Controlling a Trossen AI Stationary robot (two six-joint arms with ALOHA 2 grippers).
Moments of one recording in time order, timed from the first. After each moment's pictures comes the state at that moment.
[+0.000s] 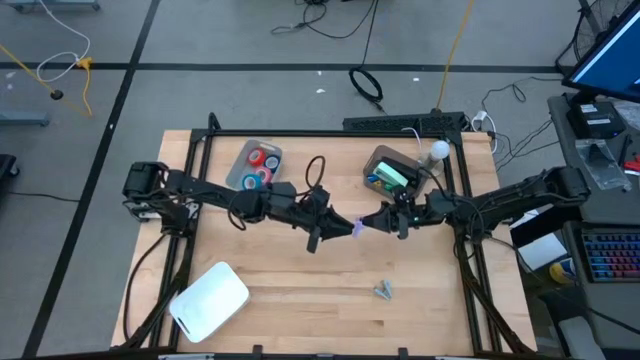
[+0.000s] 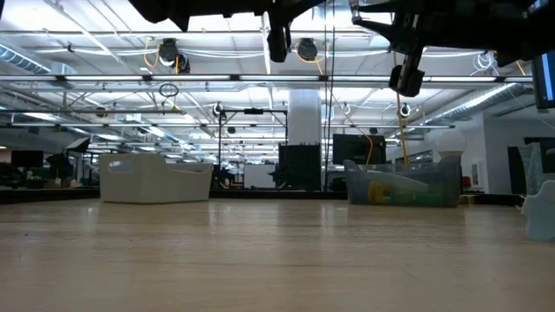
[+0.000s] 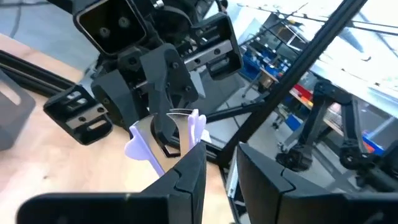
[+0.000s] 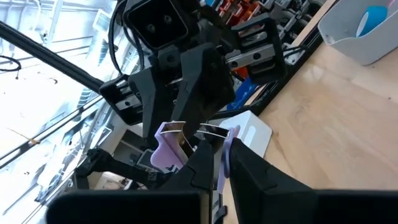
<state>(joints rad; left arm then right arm) -0.06 1.67 1.04 0.61 0.20 -0.55 0.11 1.10 0.37 0.79 -0.03 1.01</state>
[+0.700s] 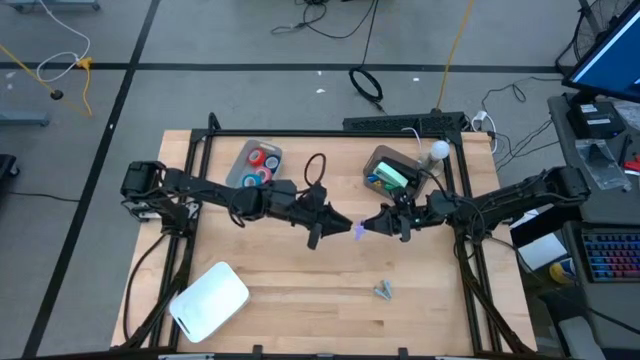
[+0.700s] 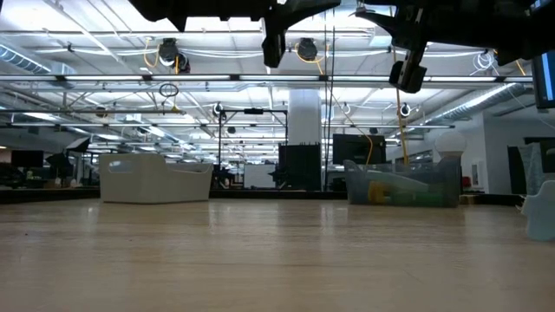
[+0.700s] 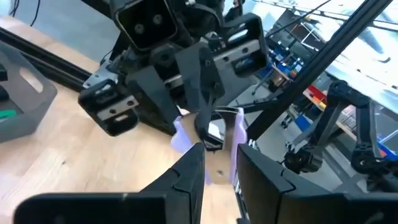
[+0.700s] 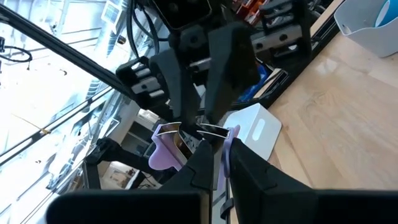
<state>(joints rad) -0.05 1.65 1.04 0.54 0.18 -0.58 0.12 1.10 0.37 0.80 -0.05 1.01</state>
